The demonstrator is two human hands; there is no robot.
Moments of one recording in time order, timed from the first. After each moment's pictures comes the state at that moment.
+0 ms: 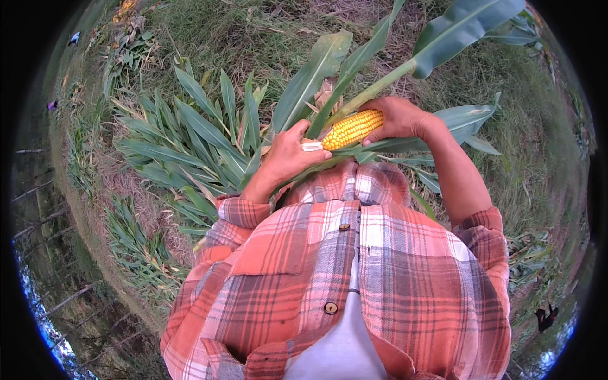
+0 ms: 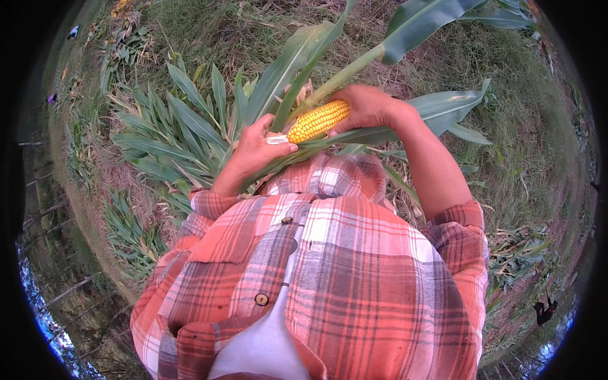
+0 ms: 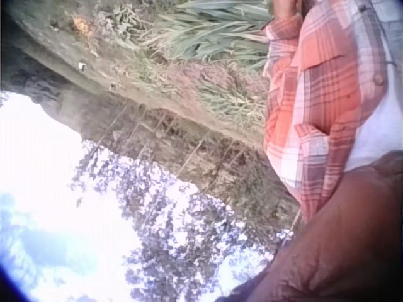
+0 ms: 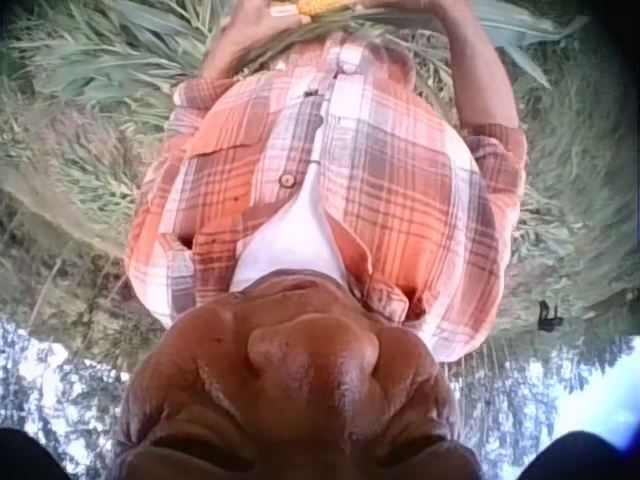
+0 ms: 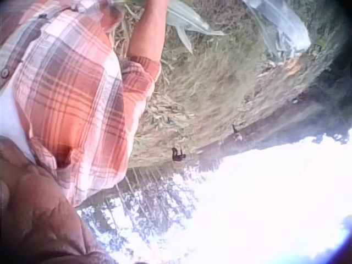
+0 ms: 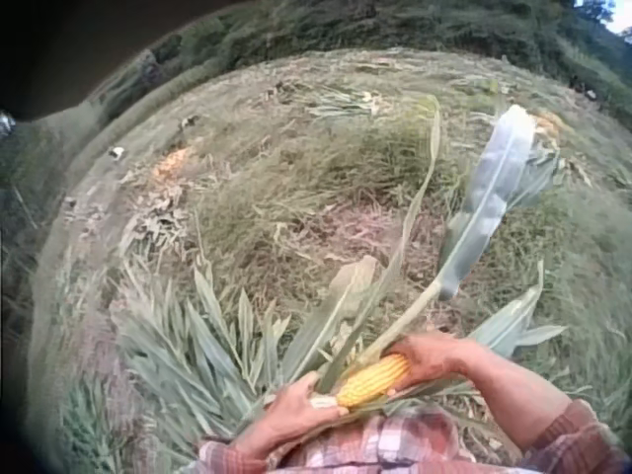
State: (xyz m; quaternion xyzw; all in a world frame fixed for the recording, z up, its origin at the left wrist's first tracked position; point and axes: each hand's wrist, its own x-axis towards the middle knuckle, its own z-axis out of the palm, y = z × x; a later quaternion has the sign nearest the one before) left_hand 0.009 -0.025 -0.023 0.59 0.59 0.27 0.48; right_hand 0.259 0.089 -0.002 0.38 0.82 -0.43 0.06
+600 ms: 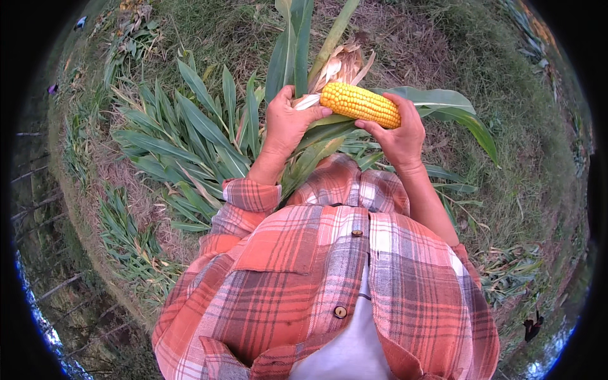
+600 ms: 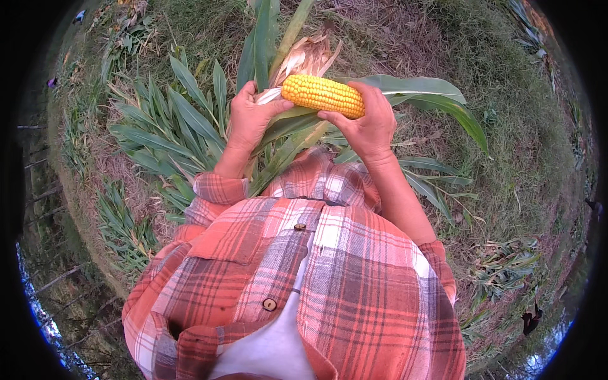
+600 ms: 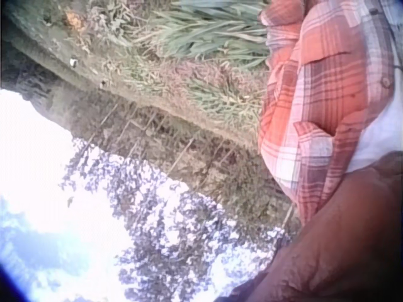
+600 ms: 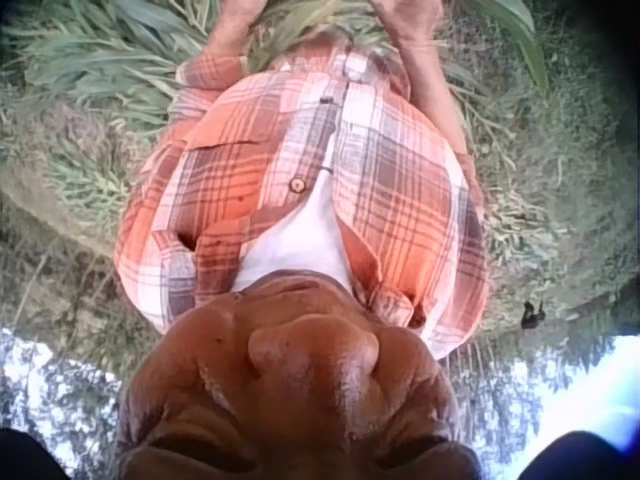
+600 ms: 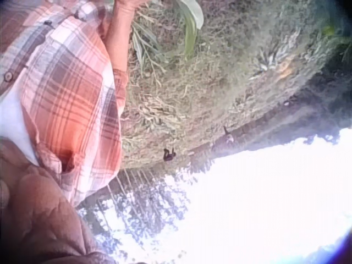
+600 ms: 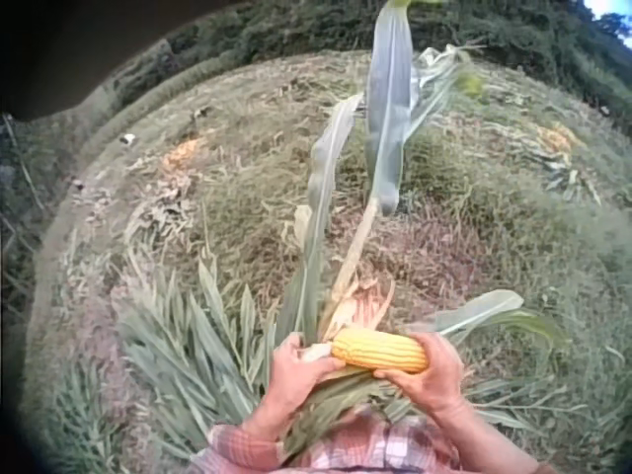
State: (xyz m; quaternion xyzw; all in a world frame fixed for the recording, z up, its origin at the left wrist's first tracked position) left_hand 0.008 0.022 -0.033 0.44 0.59 0.51 0.44; right_hand 0.227 0.034 -0.005 0.55 0.73 -0.15 -0.38
